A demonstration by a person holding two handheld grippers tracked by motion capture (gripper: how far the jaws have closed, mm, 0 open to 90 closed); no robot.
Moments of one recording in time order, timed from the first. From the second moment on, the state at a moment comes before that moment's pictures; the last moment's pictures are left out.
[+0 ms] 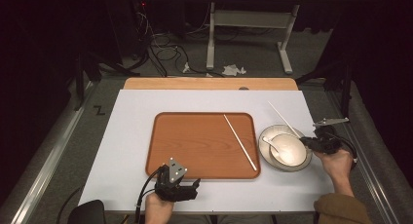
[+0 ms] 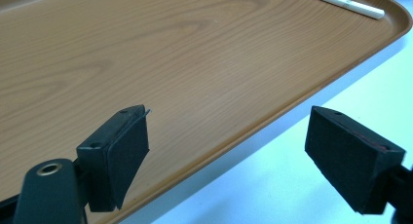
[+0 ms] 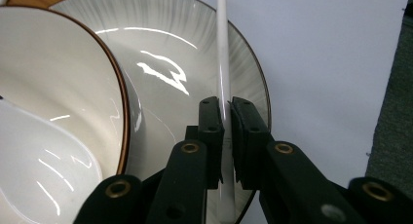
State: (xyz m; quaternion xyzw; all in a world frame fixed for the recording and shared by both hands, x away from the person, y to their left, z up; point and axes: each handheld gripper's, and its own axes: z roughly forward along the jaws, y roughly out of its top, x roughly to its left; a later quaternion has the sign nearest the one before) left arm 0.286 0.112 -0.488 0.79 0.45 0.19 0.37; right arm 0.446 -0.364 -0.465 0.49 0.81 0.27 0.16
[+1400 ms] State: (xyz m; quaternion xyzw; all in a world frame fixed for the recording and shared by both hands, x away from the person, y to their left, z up) left arm 0.321 0.092 -0.483 0.80 0.40 0.18 0.41; right arm 0.352 -0.280 -0.405 0.42 0.80 0.40 0.16
